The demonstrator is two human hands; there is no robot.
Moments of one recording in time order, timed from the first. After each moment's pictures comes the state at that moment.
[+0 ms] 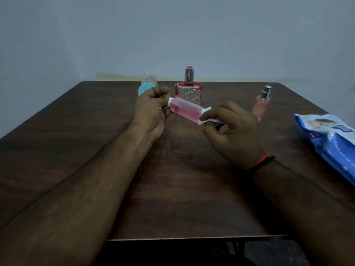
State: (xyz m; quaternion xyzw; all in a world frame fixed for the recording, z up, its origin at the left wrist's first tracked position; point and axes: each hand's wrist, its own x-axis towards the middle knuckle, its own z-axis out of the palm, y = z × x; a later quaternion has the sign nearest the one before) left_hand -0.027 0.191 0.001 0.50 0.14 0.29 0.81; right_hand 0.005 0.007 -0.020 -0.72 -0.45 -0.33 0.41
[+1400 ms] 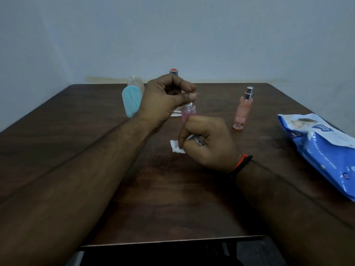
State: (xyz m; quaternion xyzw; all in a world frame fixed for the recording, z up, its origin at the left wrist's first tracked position) left_hand -0.004 0.163 0.015 0.70 -0.09 0.29 0.65; right_hand 0.000 0.006 -0.012 -0.67 -0.57 -0.17 0.44
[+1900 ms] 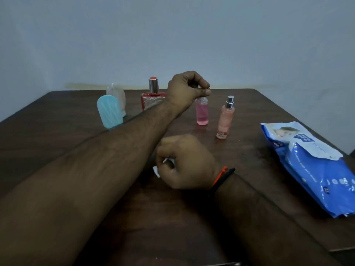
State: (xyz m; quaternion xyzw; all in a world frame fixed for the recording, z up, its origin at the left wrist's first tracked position) left_hand 0.125 0.122 0.018 0.75 -0.06 0.26 0.61; right_hand 0.011 0.003 -0.019 -0.71 -0.60 -0.16 0.33
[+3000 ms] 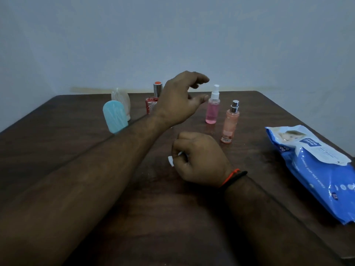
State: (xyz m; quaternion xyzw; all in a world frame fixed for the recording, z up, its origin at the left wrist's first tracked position) left_hand 0.078 0.138 0.031 0.86 -0.13 0.40 0.30; right_hand 0.025 0.000 -0.021 -0.77 -0.52 -0.21 0.30
